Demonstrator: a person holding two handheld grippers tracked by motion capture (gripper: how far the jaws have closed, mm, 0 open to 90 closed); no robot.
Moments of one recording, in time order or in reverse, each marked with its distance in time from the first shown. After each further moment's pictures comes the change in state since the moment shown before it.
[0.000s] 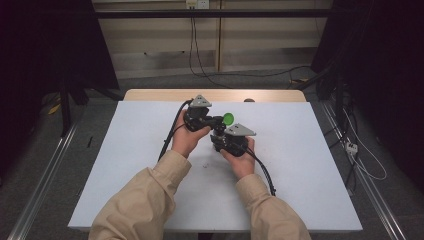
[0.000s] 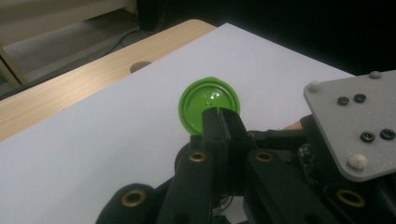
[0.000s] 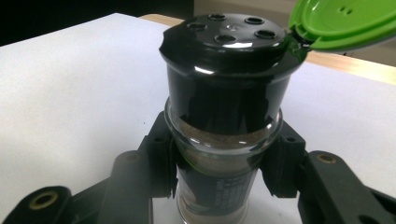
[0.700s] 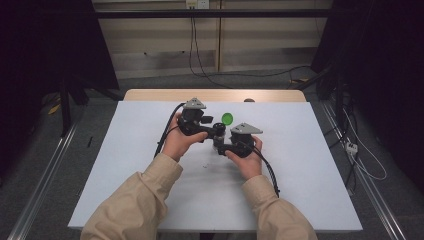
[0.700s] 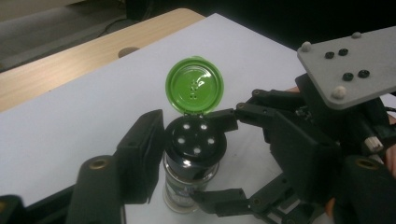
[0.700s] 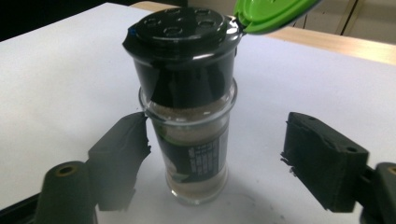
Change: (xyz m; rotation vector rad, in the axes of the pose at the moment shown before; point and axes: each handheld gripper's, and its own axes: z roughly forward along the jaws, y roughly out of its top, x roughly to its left) left arm 0.001 -0.008 -0.016 0.040 -0.063 -0.030; right arm -0.010 0.004 -0.018 0.074 -0.008 0.049
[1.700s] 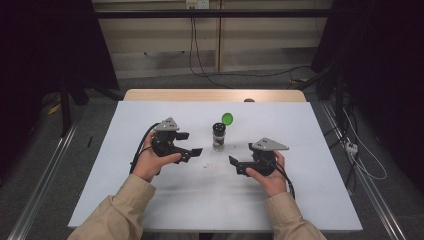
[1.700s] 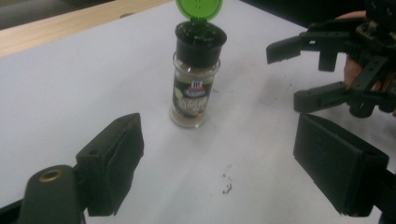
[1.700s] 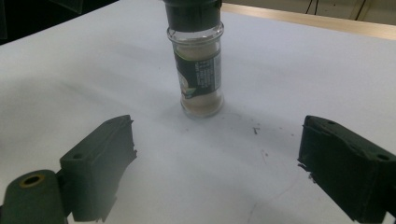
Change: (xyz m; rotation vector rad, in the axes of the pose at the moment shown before) left arm 0.011 -0.070 -0.053 -0.003 -0.030 0.004; right arm -0.010 -0.029 -0.074 0.004 0.059 0.006
